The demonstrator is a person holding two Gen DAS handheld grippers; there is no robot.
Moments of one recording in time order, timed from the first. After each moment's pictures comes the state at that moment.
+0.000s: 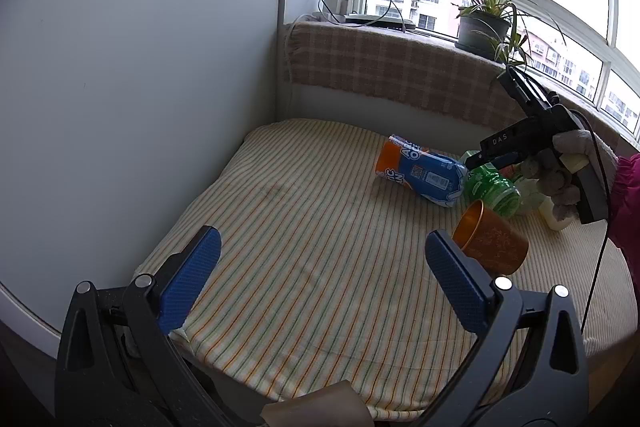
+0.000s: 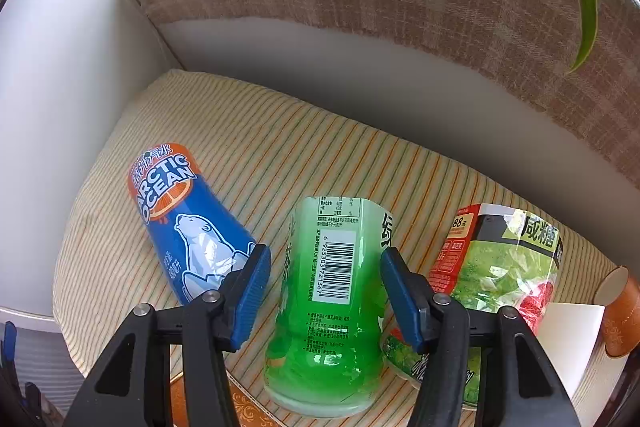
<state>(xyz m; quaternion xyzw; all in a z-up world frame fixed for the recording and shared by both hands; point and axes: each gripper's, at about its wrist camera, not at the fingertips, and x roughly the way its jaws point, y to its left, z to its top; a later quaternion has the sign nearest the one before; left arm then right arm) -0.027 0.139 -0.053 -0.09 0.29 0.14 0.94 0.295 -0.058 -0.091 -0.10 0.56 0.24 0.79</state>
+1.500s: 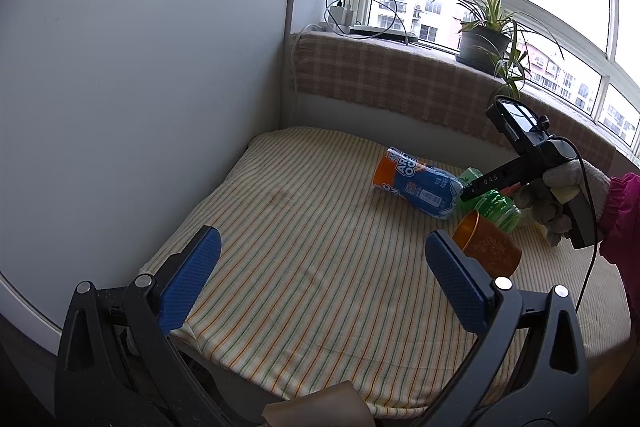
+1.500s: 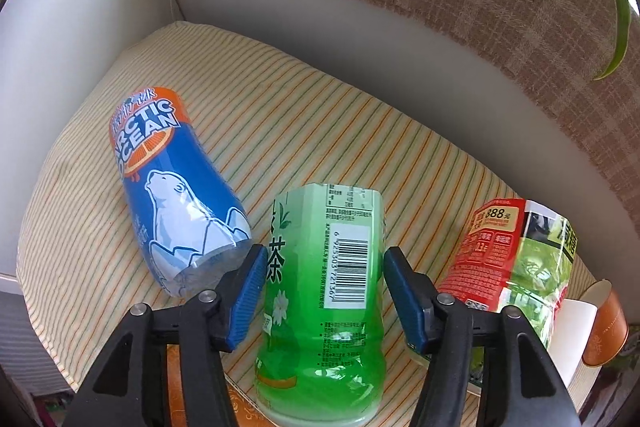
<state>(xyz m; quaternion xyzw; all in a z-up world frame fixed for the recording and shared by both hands) -0.036 0.145 -0.047 -0.10 0.27 0.14 0.95 0.277 -0.021 -0.116 -0.19 0.56 0.23 0.78</state>
